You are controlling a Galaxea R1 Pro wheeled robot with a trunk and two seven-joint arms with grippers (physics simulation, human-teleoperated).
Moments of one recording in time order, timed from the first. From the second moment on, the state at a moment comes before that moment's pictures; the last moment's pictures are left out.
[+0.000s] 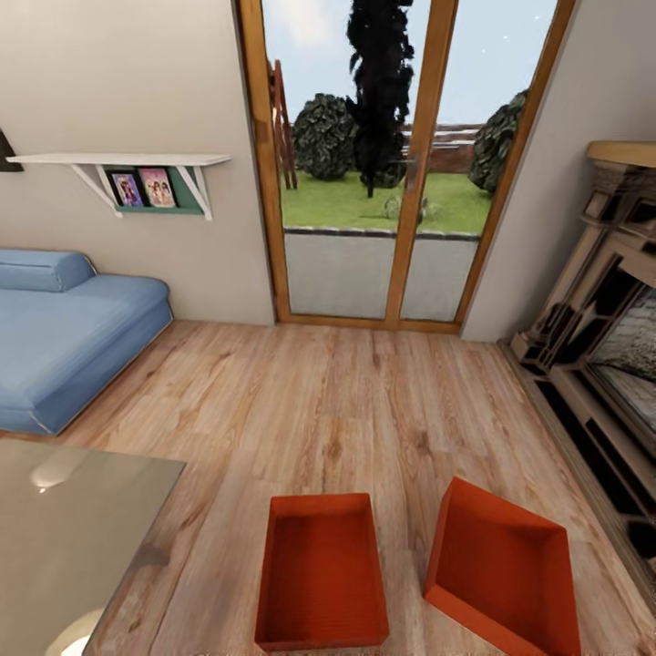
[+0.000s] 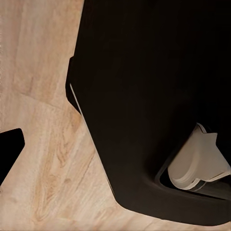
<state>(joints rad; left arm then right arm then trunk) 0.00 -0.02 0.02 -0.11 0.27 0.00 0.02 -0.11 -0.10 0.52 0.03 -0.36 -0.12 0.02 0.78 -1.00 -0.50</state>
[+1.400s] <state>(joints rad) 0.00 -0.02 0.02 -0.11 0.27 0.00 0.02 -0.11 -0.10 0.53 0.03 -0.36 -0.12 0.02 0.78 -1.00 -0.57</state>
